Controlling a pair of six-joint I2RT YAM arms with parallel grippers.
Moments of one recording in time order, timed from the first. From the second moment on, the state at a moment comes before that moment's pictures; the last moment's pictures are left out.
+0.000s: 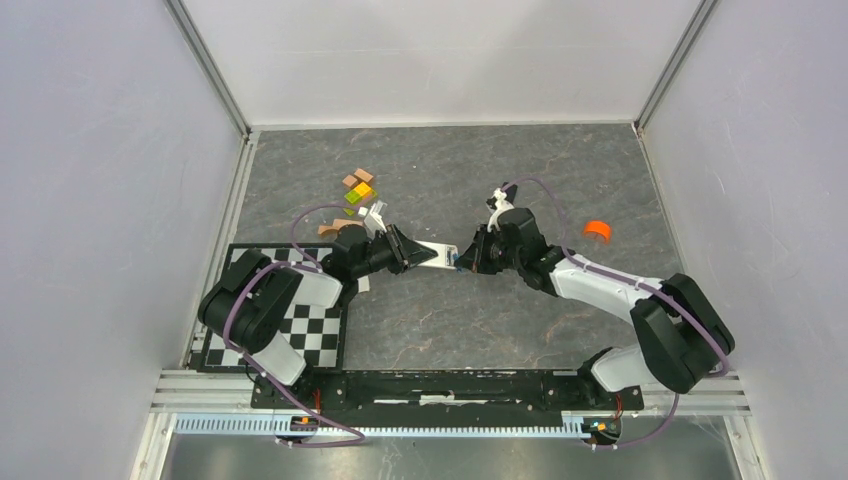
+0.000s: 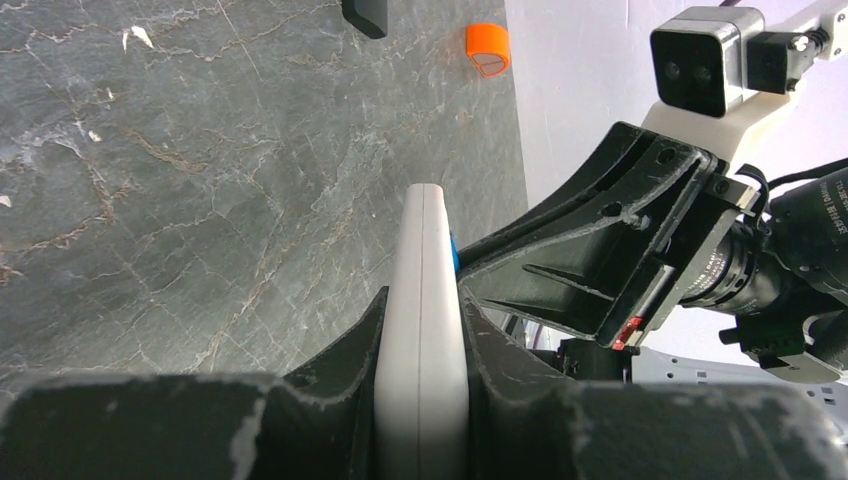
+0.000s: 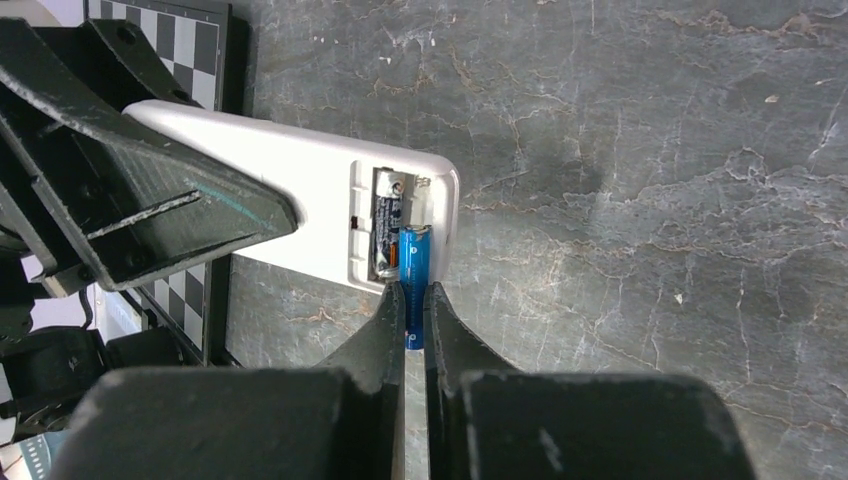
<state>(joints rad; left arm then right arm) -0.50 1.62 0.46 0.90 0.51 -1.05 0.61 1.41 0.69 0.08 -0.24 0.69</state>
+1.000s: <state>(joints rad) -0.50 1.60 0.45 0.93 0.52 -1.16 0.59 1.39 0.72 0.11 -0.26 0.75</state>
